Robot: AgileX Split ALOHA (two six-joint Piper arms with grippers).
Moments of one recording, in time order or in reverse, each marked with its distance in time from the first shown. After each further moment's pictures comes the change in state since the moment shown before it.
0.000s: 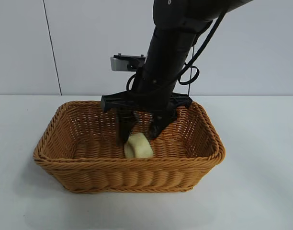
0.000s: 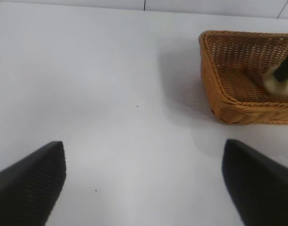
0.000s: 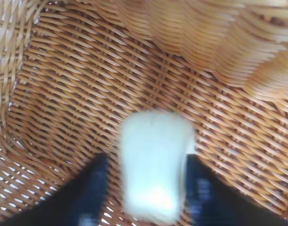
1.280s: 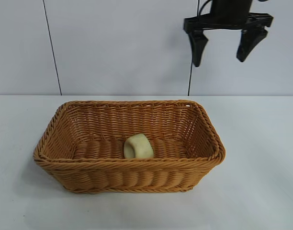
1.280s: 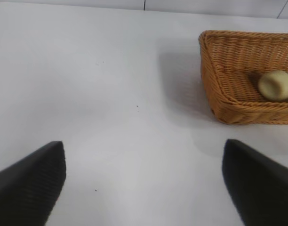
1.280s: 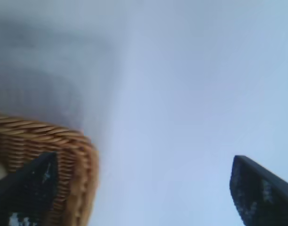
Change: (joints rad) left arm 0.000 0.000 0.000 -0.001 0.001 0.000; right arm -0.548 -0.006 -0.267 -0.204 0.202 0.051
